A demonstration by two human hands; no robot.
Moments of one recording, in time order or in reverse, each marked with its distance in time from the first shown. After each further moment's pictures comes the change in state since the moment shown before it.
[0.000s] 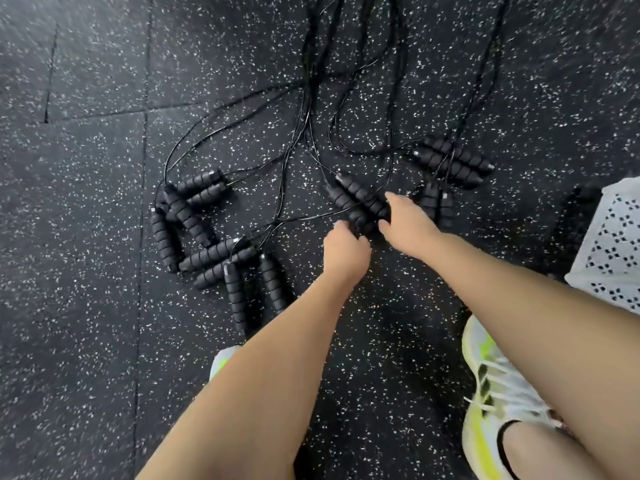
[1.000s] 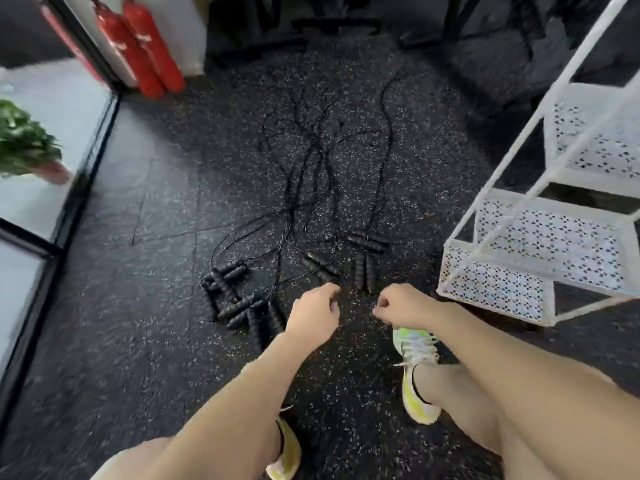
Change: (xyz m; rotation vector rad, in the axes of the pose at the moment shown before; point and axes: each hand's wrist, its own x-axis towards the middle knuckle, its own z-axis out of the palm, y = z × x) left_hand -0.318 0.051 -0.127 0.479 -0.021 0.572; right_hand -0.376 -0.036 -0.130 0.006 -0.057 0.029
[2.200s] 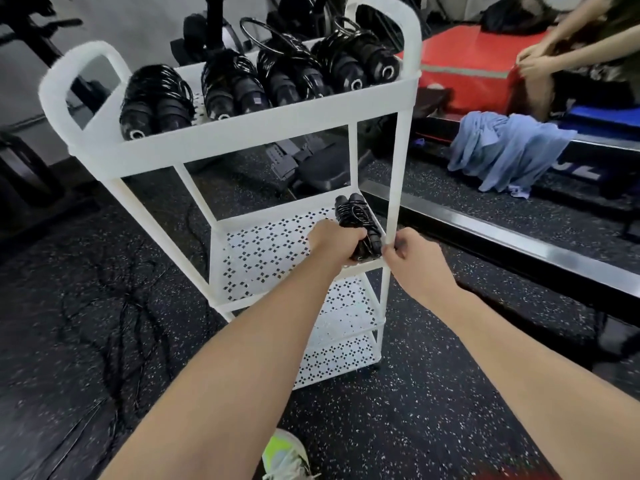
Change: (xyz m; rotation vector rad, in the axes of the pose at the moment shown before) left_hand 0.088 0.597 0.084 -0.456 -0.125 0.155; right_hand -0.225 0.346 -0.237 0.575 1.154 0.331
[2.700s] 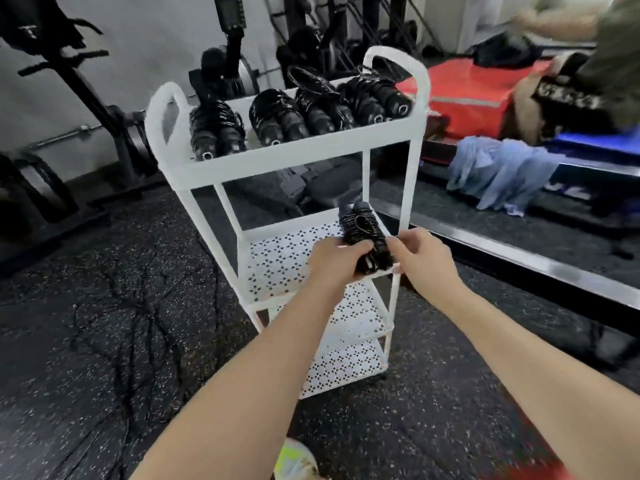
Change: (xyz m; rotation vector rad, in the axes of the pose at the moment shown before) left_hand -0.060 -0.016 -0.048 -0.290 -0.092 0.061; right_hand -0.033 -0.042 -0.019 0.287 0.054 -0.024
